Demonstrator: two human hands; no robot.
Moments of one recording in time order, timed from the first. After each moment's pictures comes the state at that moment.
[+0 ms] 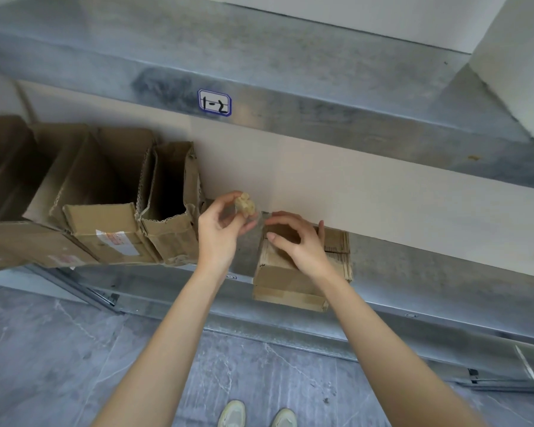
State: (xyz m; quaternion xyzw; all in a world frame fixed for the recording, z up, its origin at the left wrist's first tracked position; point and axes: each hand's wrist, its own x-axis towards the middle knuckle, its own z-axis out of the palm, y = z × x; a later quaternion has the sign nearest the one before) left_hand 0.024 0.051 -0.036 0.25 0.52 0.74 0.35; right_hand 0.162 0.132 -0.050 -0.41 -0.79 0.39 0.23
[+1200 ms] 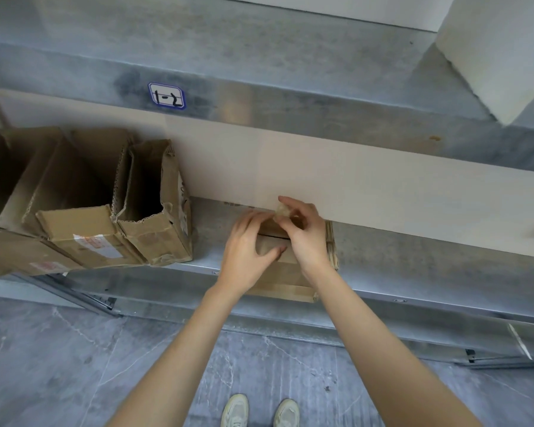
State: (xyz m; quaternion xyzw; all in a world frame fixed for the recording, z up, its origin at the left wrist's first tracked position) left_hand 0.070 0.068 -0.087 0.56 0.70 0.44 0.13; right_hand 0.180 0.139 -0.053 -0.43 -0.62 0.51 0.42
